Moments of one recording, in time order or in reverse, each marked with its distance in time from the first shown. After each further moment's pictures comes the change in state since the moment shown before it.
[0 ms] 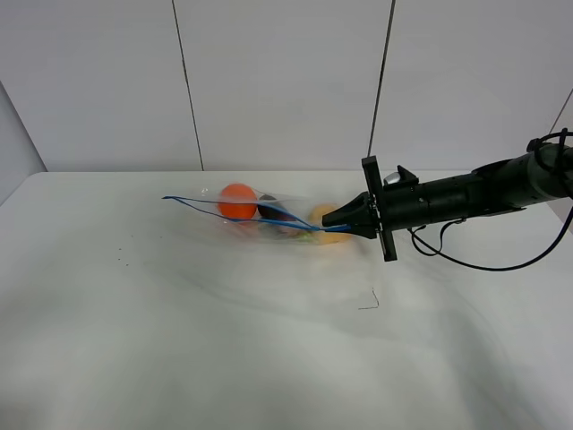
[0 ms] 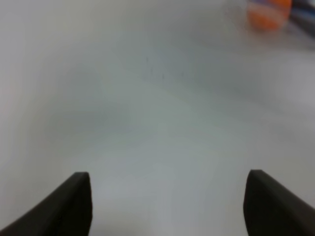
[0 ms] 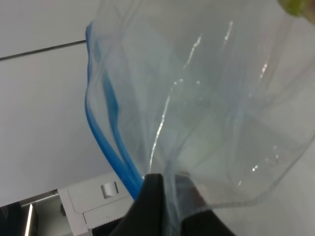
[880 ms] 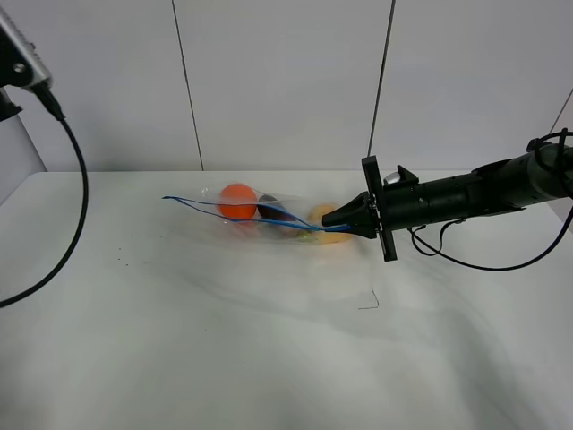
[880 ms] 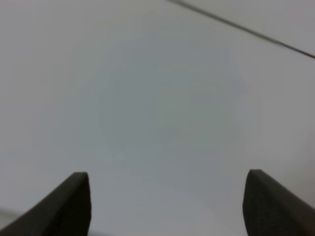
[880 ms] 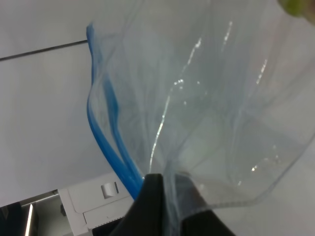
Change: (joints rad) left arm -0.016 1.020 -0.247 0.104 -1.346 1.173; right arm 0.000 0.000 0.000 0.001 0.000 0.000
